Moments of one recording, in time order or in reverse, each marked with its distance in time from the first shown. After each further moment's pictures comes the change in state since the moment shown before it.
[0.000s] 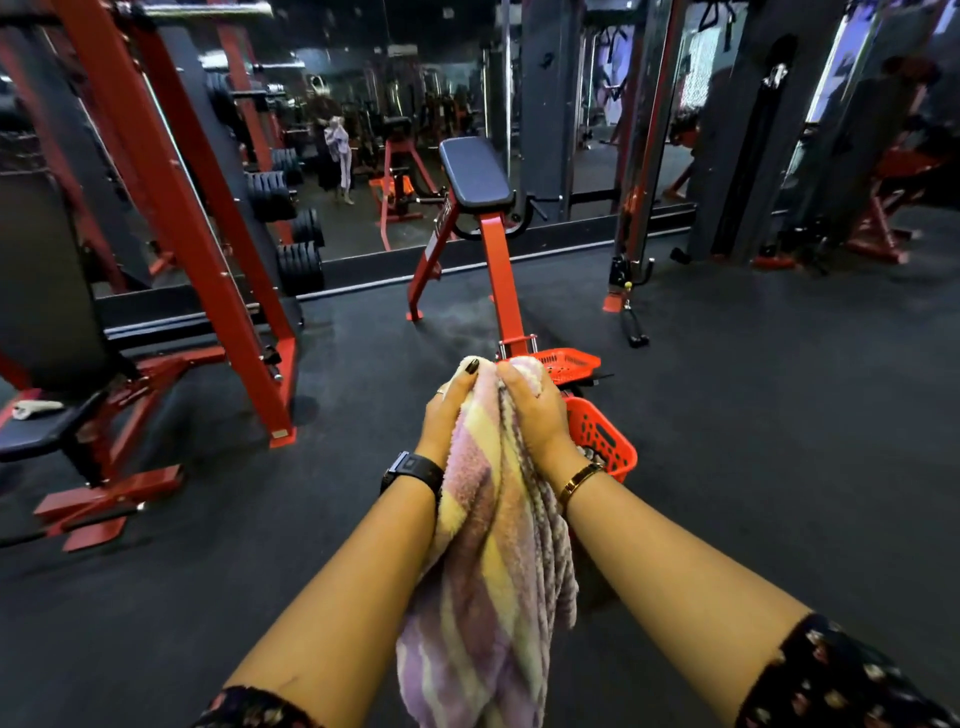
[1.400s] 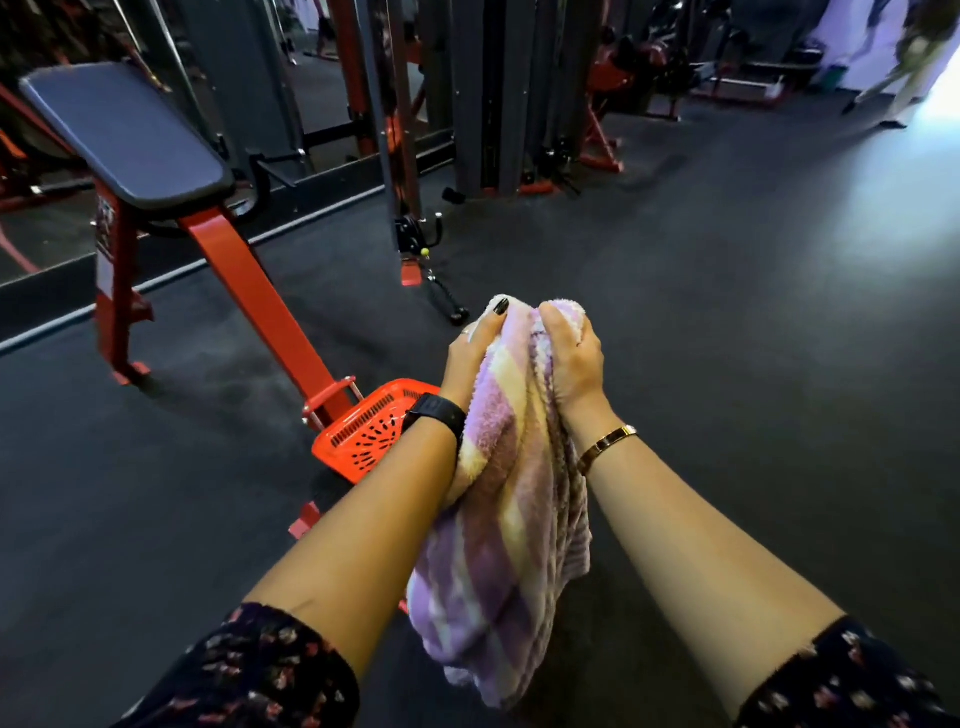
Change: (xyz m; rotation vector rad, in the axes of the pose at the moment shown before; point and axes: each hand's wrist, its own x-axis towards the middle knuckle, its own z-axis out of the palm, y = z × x) left_hand 0.572 -0.053 0.258 0.000 -0.664 -0.218; right_hand 0.508 0.092 -0.119 0.030 0.757 0.116
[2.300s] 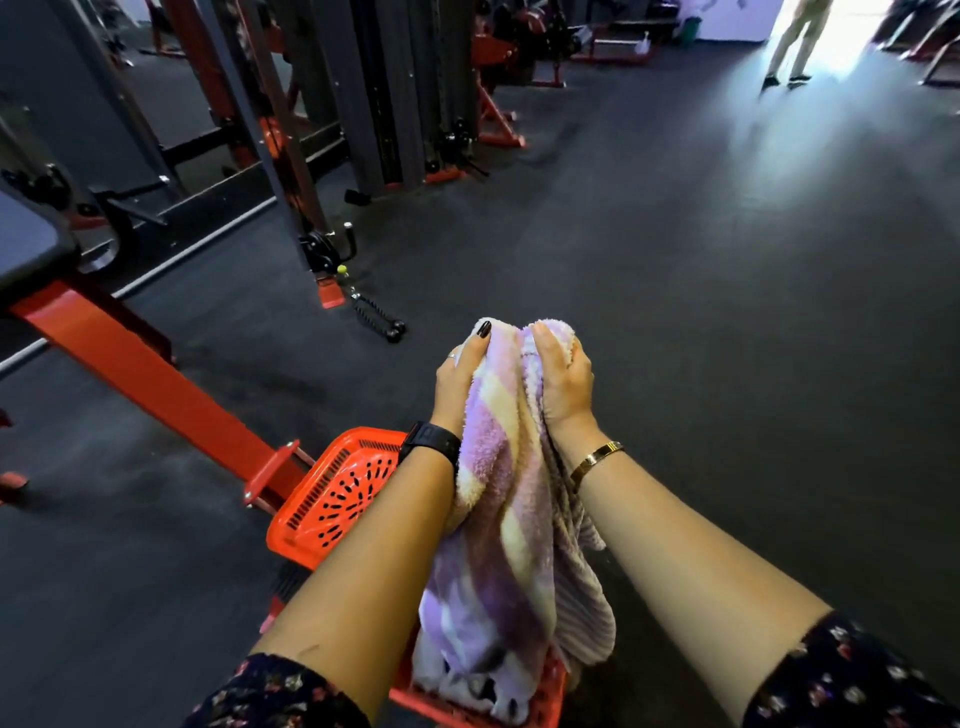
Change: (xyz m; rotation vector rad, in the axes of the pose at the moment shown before) left_hand 0.147 -0.010 -0.004 -0.049 -0.129 -0.183; right_hand 0.121 0.040 0.046 0.062 0.301 0.074
